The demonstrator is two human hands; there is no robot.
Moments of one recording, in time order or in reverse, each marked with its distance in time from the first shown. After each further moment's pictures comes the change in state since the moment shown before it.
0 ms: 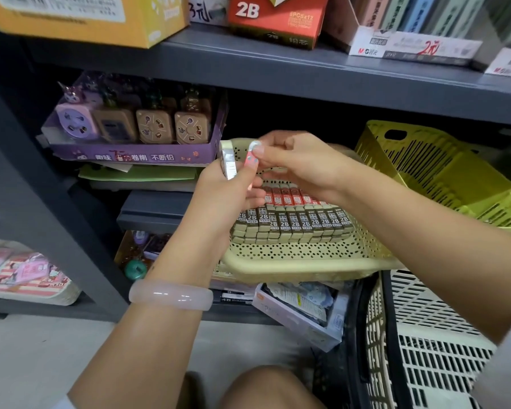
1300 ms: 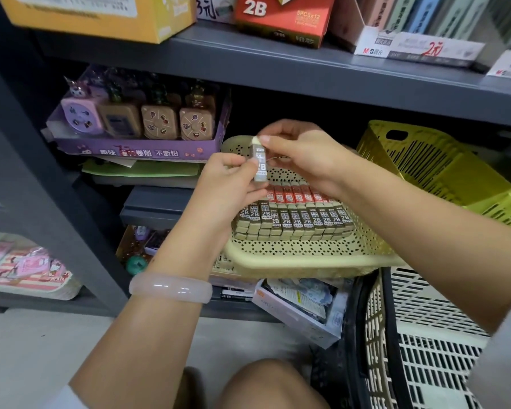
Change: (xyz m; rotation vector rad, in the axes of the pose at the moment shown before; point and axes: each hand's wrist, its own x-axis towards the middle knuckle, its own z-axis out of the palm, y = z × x) left_hand 0.000 0.004 -0.003 -0.044 -0.009 -0.061; right_hand 0.008 -0.003 0.001 -0.033 0.143 -0.043
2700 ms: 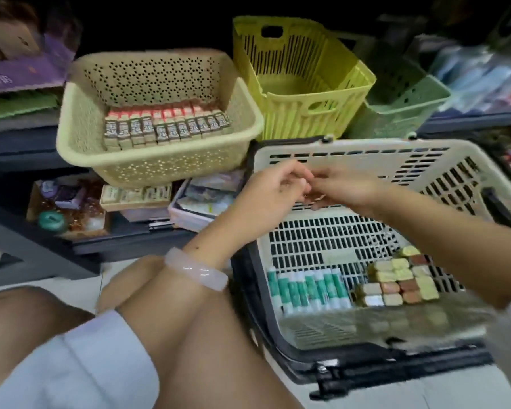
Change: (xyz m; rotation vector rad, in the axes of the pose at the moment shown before) left_hand -0.137 -0.104 0.150 0.590 -0.668 0.145; right_hand -0.248 0.088 -0.133 -0.250 0.061 0.506
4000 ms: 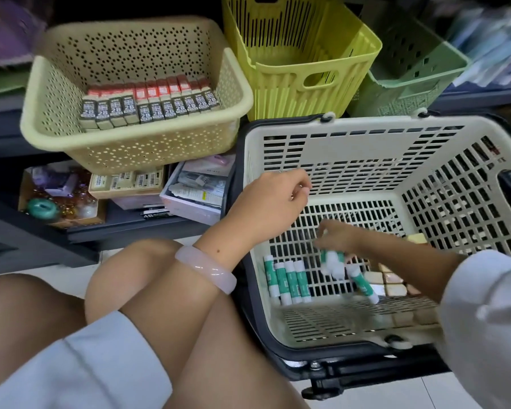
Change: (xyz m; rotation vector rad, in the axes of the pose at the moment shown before) left_hand 0.008 -0.026 0.026 0.493 -0.034 0.066; right_hand 0.015 0.132 0.027 -0.316 -0.169 0.384
